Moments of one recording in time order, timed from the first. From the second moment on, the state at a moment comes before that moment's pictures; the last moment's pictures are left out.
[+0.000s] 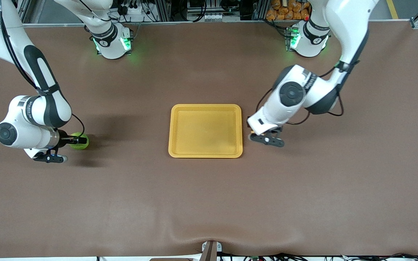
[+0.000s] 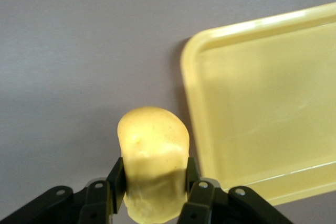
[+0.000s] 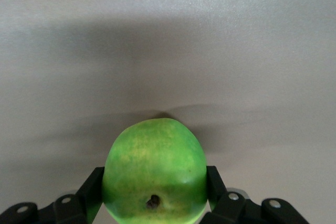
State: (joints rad) left arm -0.17 0.43 -0.43 -1.87 0.14 2.27 -0.45; right arm -0.20 0.48 0.06 -1.92 -0.04 2.14 -0.02
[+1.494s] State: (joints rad) left arm -0.37 0.65 -0.42 -1.75 0.28 2.25 -0.87; right arm 0.10 0.42 0.08 -1.77 0.11 1.90 0.28
